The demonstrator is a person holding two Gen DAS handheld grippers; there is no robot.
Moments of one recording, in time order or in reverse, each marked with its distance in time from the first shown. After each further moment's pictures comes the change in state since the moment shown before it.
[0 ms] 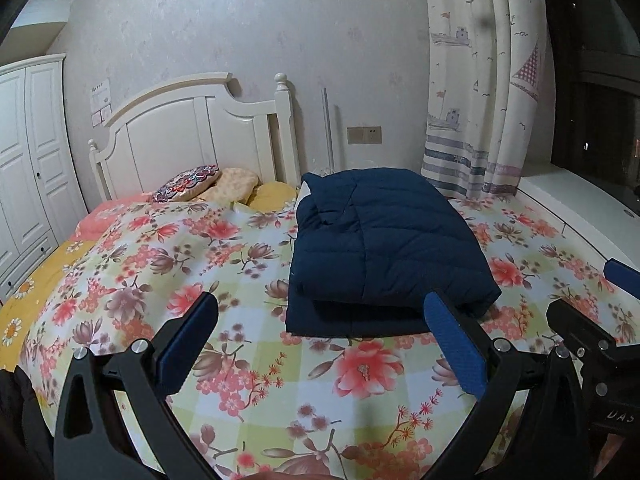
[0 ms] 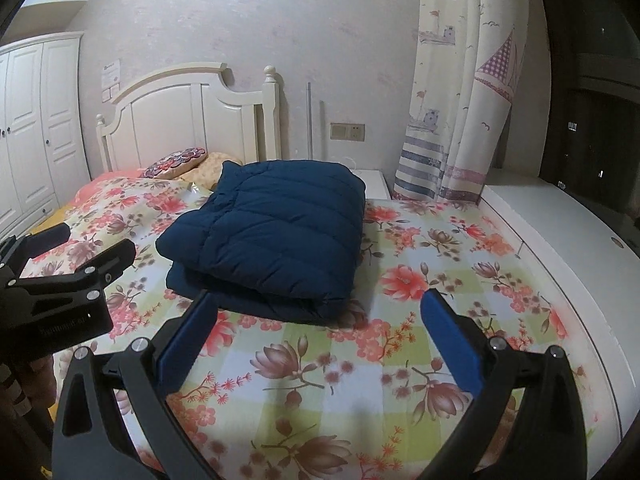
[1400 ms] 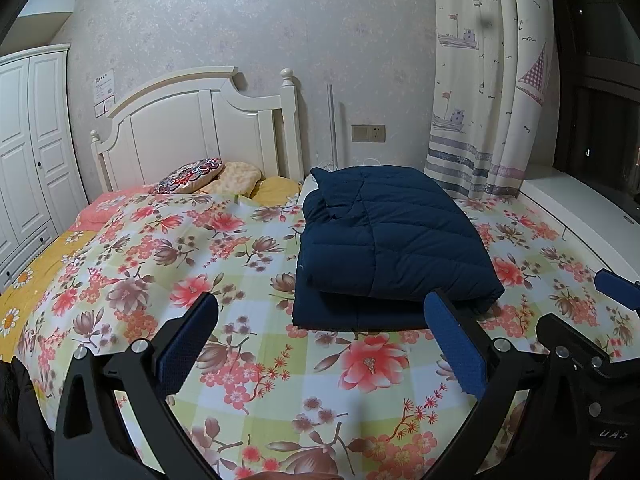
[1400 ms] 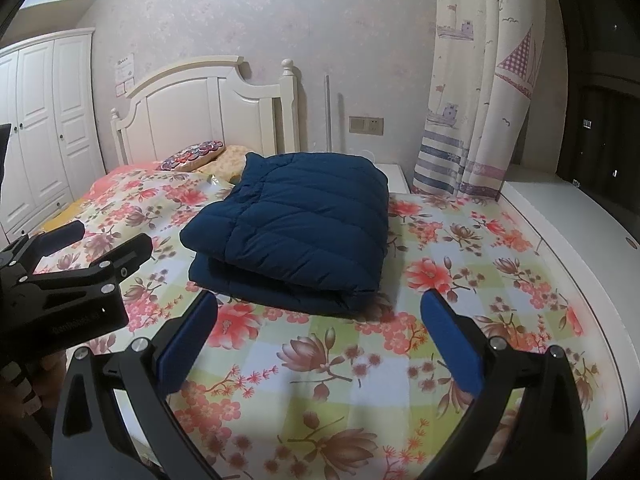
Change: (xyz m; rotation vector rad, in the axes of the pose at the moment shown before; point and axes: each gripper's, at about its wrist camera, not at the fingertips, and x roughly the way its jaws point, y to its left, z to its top) left arm 0.001 0.007 -0.004 -0.020 0.008 0.002; right arm 0.000 0.015 0.000 -0.010 0.022 0.059
